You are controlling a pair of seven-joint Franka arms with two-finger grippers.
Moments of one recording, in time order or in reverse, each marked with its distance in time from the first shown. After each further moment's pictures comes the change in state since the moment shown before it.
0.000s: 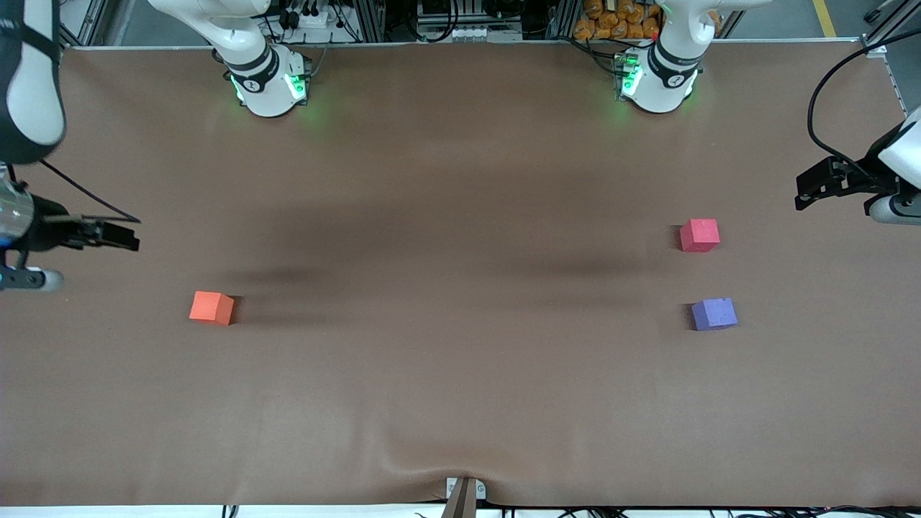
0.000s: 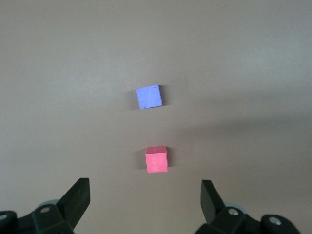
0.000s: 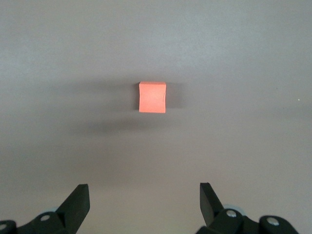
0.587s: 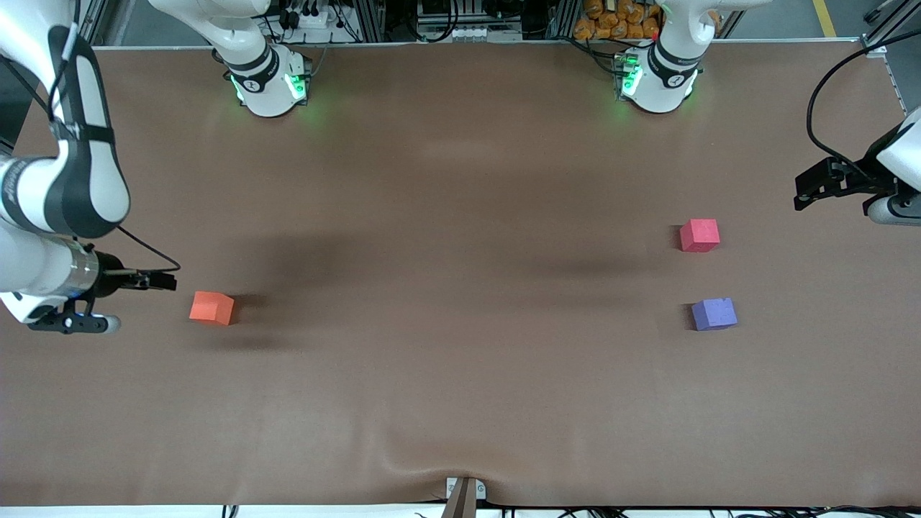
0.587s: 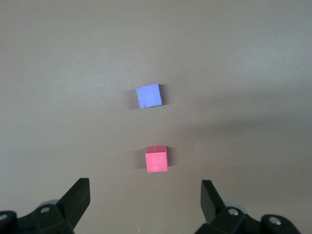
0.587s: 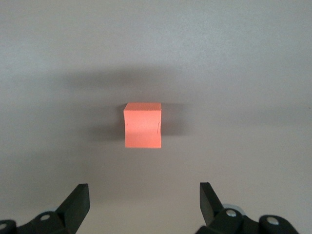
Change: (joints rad) left arm 0.000 0.001 0.000 -0.003 0.000 0.000 0.000; right arm -0.017 0.157 -0.002 -0.096 0.000 0.249 0.001
